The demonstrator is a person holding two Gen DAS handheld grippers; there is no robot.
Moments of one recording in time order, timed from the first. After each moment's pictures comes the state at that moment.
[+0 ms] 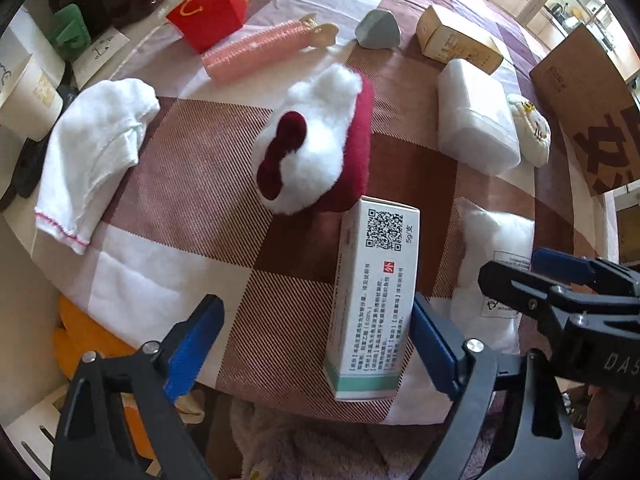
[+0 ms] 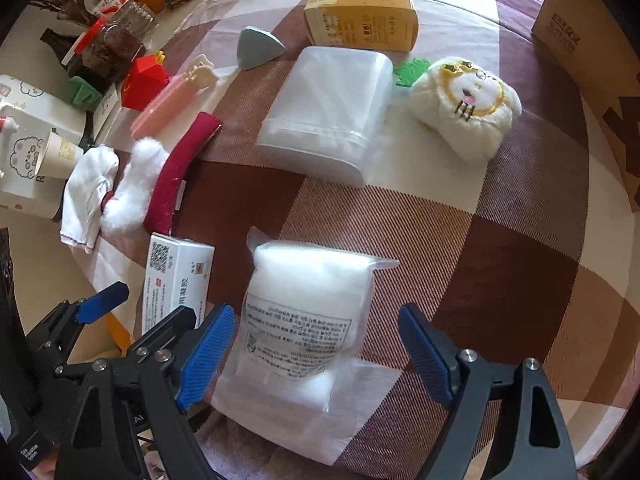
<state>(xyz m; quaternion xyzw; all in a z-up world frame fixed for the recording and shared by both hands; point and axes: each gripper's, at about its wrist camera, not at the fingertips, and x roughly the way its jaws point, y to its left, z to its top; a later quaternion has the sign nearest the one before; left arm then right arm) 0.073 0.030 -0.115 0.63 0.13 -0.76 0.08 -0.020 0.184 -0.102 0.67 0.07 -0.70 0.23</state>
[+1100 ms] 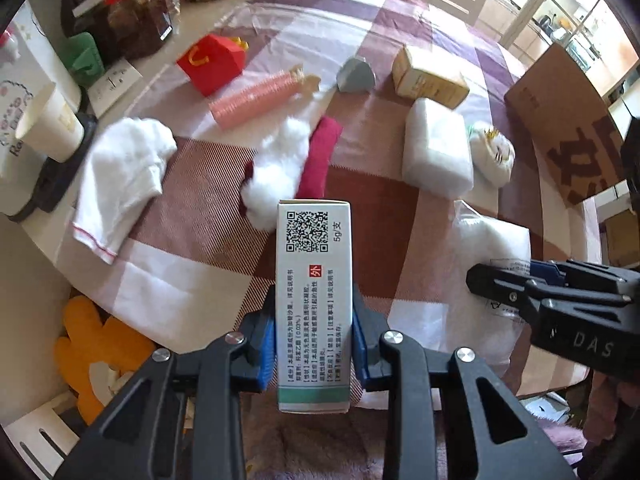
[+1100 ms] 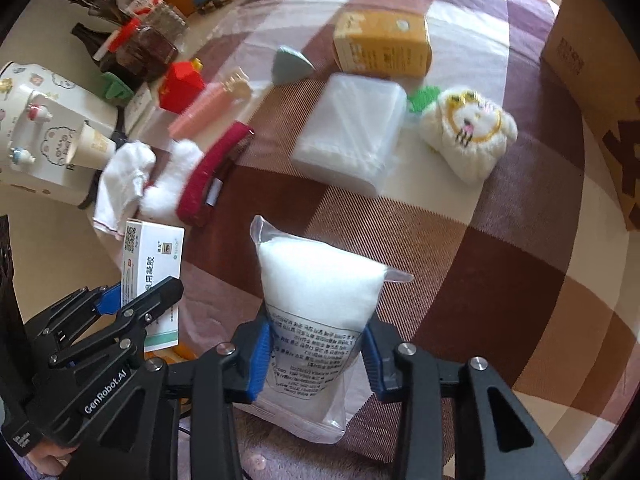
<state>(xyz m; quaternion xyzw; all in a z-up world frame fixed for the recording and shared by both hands) 0.110 0.031 -0.053 0.60 0.13 -0.79 0.08 -0.009 0.207 -0.061 0.65 0.07 -0.70 0.29</state>
